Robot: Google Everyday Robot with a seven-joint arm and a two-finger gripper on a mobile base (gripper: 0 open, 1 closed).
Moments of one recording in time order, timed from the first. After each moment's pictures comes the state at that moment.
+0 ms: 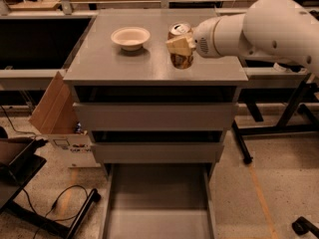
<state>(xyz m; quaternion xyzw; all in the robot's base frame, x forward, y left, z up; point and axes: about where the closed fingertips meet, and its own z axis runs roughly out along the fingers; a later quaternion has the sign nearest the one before) 0.676 -0.062 0.962 -0.33 0.77 0.14 0.54</state>
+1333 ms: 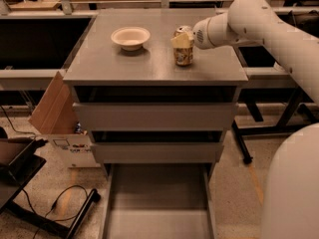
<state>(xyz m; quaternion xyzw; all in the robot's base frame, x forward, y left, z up) 0.802 -0.088 0.903 -0.26 0.82 0.18 0.47</state>
